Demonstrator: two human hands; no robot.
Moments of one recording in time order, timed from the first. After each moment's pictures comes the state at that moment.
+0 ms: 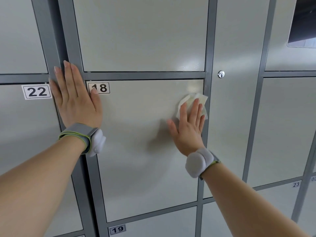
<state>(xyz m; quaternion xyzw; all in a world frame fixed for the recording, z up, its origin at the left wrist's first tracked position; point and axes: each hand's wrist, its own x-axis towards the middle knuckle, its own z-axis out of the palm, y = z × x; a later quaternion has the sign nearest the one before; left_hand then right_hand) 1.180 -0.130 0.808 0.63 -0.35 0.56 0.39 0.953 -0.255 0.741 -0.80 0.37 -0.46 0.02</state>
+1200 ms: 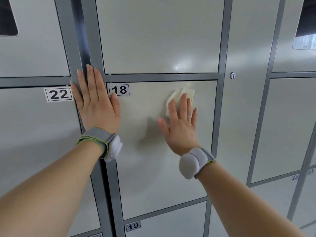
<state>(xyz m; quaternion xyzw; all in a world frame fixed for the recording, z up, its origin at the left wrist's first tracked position) 1.184 -0.124 0.807 0.62 -0.39 0.55 0.40 1.000 -0.201 0.759 -0.82 0.37 -0.45 -0.03</state>
